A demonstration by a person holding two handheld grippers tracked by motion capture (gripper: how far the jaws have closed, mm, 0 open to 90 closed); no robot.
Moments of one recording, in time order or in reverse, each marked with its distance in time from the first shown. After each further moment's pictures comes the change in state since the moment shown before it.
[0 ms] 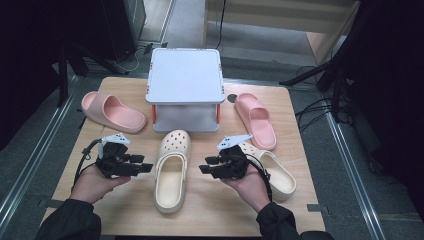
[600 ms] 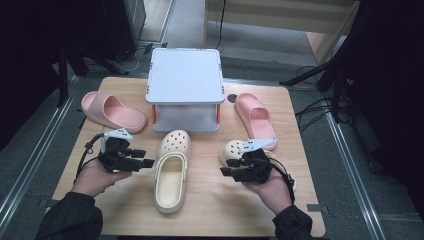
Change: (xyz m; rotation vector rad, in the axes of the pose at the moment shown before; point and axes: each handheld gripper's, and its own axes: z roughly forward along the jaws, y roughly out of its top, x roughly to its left) left arm 0.005 0.012 0.003 0.001 -0.003 0.028; right arm -0.010 -0.023 -0.051 0.023 -0.079 0.029
